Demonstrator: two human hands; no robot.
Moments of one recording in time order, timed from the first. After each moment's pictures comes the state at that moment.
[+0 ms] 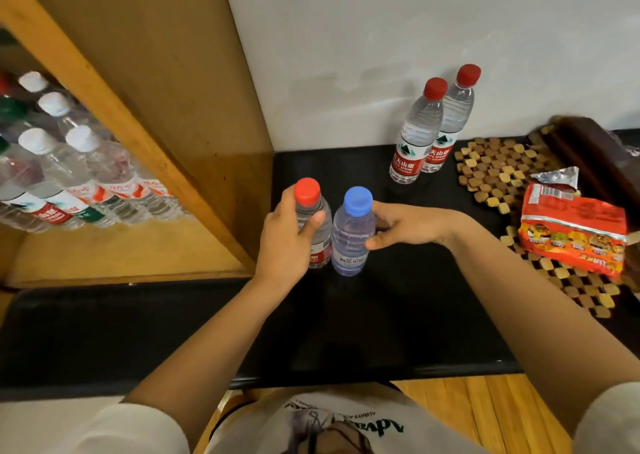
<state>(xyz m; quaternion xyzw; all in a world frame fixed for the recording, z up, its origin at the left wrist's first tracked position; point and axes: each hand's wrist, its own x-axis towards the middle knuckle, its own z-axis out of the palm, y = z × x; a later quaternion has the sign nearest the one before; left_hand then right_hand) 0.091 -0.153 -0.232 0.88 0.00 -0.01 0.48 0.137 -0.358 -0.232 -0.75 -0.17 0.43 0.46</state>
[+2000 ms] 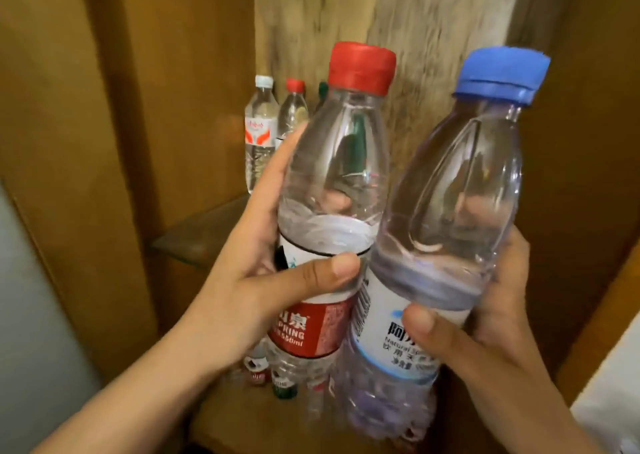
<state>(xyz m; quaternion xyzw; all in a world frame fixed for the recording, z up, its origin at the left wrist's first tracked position) 0.044 0.164 0.079 0.66 -0.31 0.27 0.64 0.101 -0.046 0.031 -0.58 -0.41 -0.10 0.70</state>
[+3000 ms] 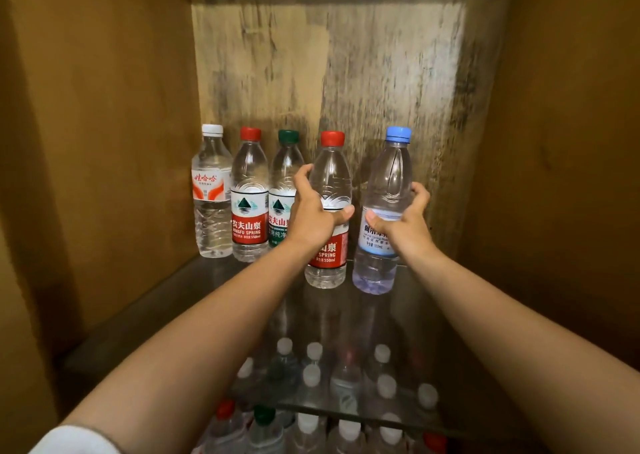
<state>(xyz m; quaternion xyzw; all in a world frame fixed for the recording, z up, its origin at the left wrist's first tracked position) 0.291 0.174 0.096 0.74 -0.14 0.25 0.60 0.286 0.030 0.090 -0.72 -0.16 -0.20 0.65</state>
